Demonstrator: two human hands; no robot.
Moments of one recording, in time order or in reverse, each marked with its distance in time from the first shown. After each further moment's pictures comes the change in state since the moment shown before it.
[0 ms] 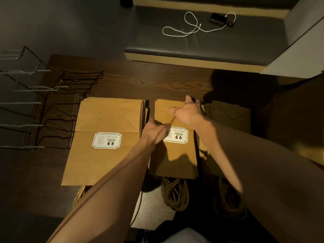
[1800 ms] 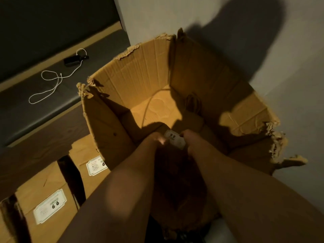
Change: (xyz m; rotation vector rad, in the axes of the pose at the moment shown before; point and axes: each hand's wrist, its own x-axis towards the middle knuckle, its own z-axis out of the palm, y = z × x) left_hand -0.125 0.081 0.393 1.275 -0.596 0.261; right_hand -0.074 0.379 -0.178 1.447 0.258 0.677
